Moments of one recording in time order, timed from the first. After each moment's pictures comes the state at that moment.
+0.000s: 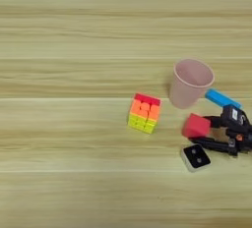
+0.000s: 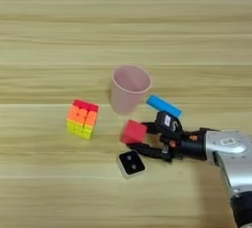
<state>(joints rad) -0.09 -0.66 -0.03 0.41 0.16 -0.12 1.27</state>
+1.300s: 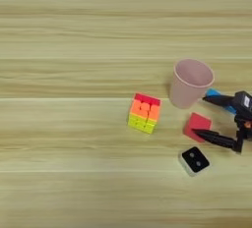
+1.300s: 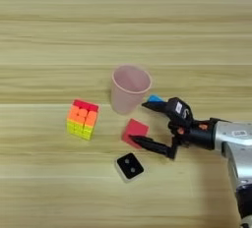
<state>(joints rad) -0.14 -0.67 -0.11 0.42 0.22 -0.11 1.28</state>
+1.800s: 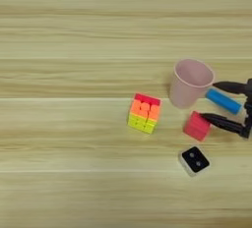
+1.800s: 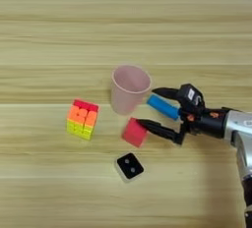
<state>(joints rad) -0.21 -0.70 -0.16 0.49 0.23 -0.10 1.25</state>
